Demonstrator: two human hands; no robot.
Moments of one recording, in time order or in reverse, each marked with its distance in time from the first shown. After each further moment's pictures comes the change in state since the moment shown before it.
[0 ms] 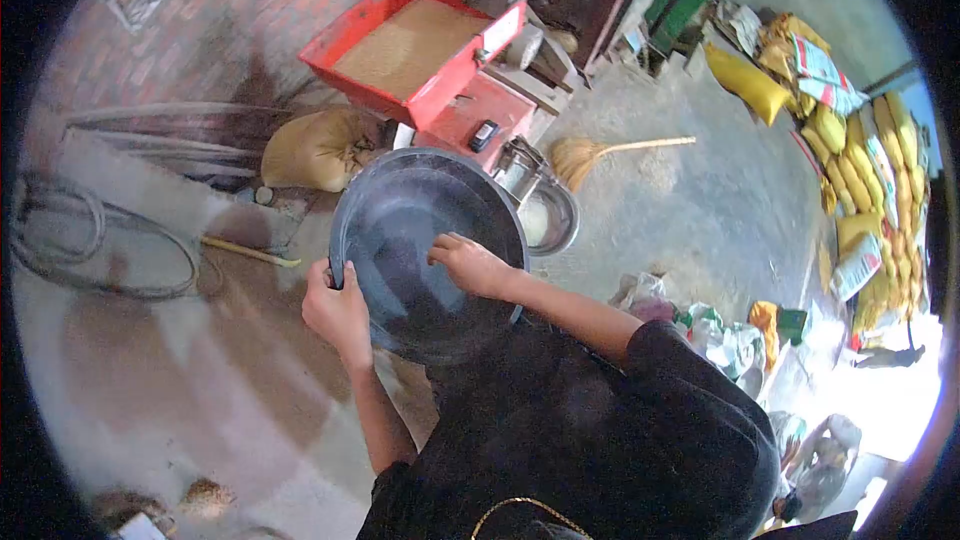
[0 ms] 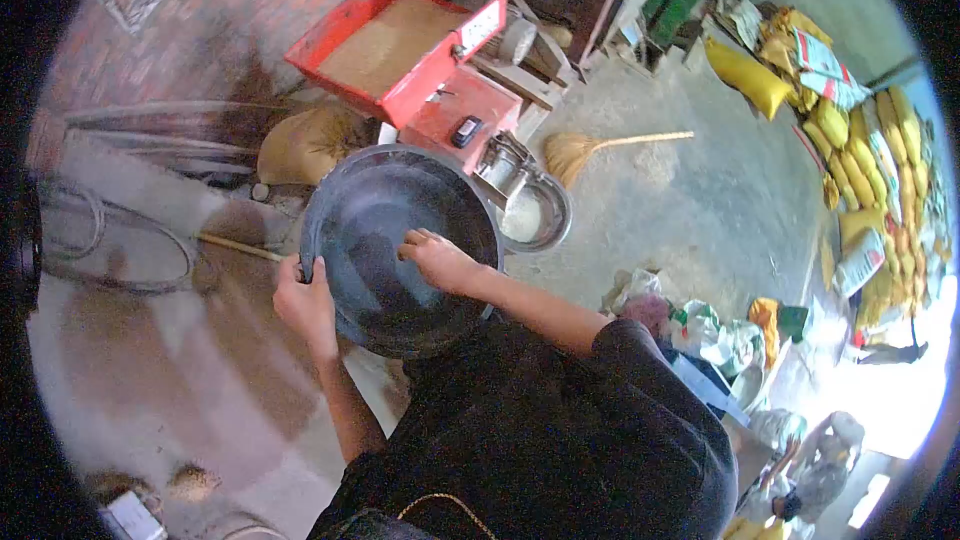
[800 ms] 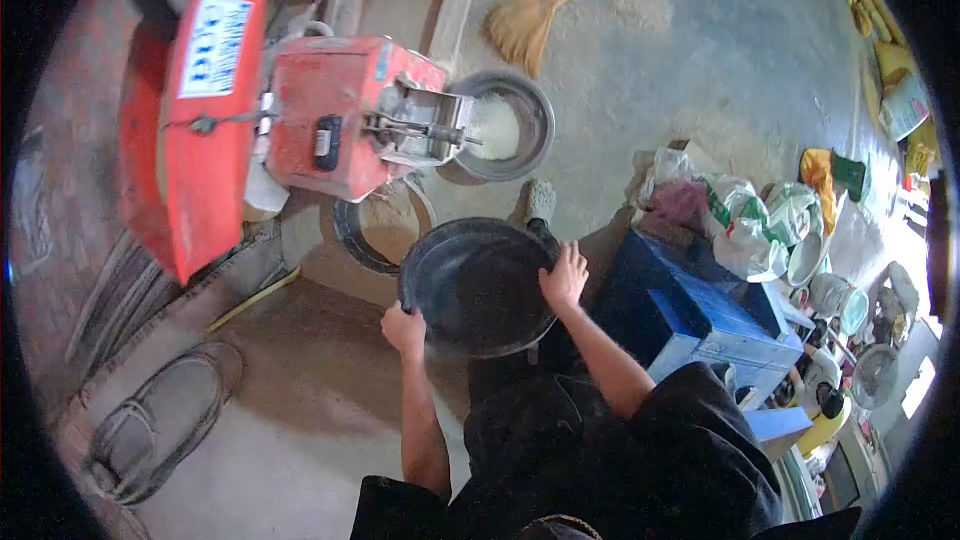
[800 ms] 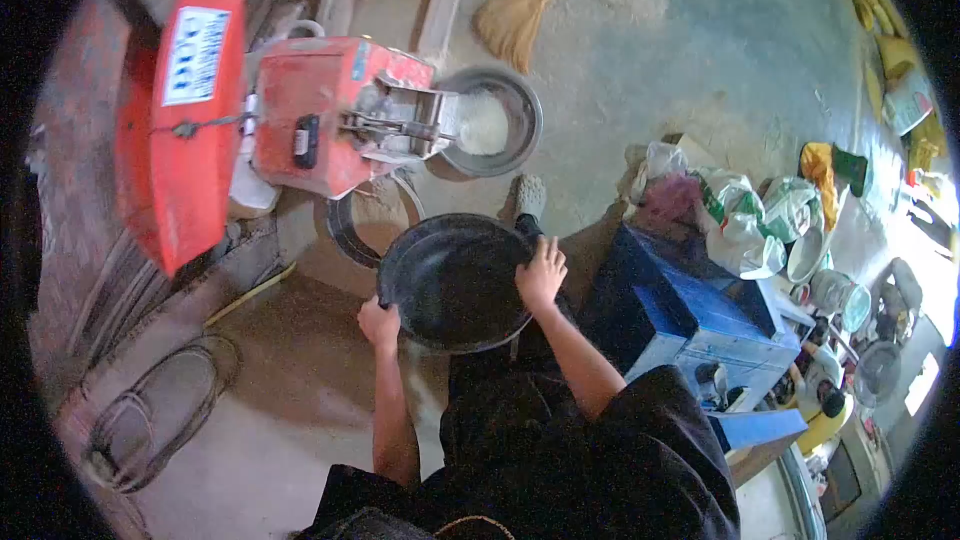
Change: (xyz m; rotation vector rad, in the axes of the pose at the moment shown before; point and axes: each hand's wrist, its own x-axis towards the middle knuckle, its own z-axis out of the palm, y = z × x) left_hand -0.137 -0.027 0.302 0.610 -0.887 0.006; right_hand -0.304 0.181 0.072 0.011 0.123 1.771
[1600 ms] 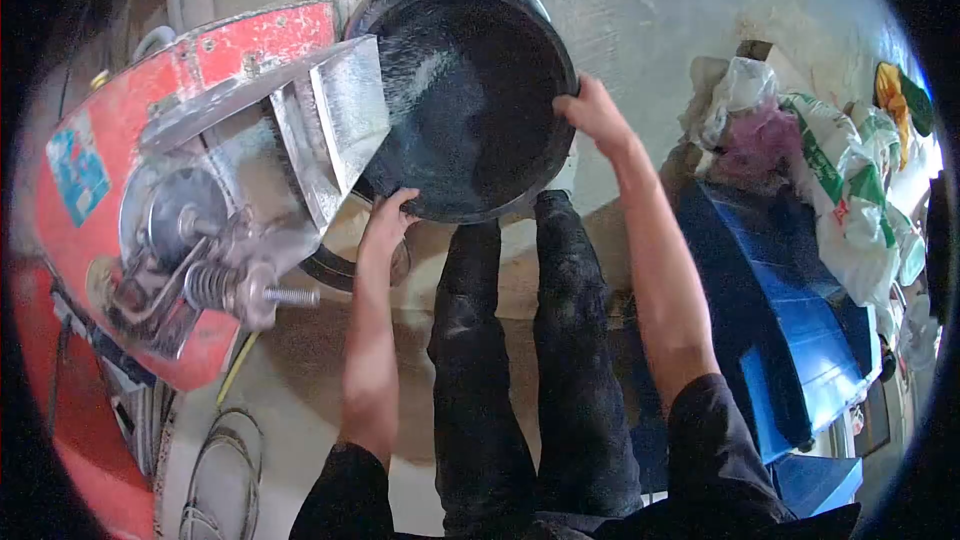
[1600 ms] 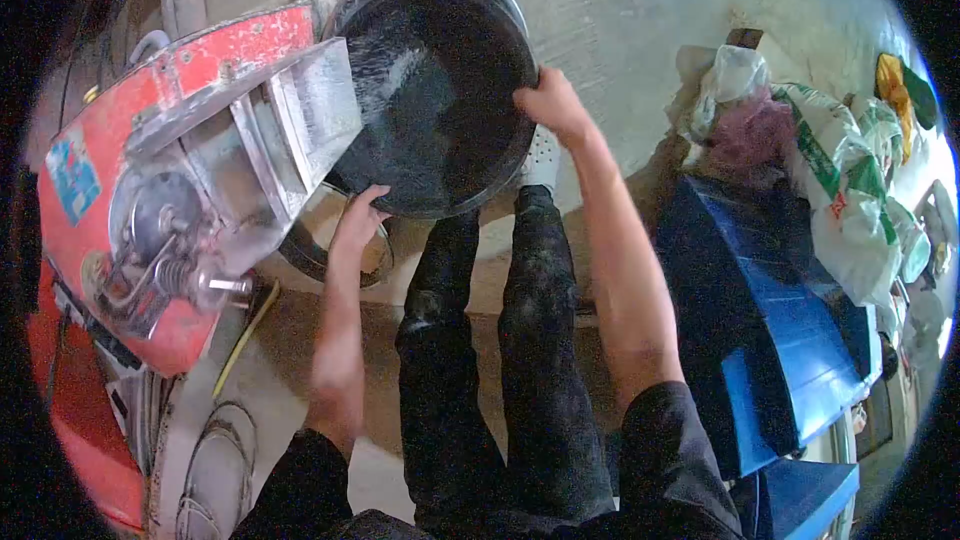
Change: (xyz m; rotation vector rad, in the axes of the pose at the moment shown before) left_hand 0.336 0.080 0.306 -0.860 -0.801 -0.304; right_hand 0.387 0.038 0.143 0.823 -0.310 -0.061
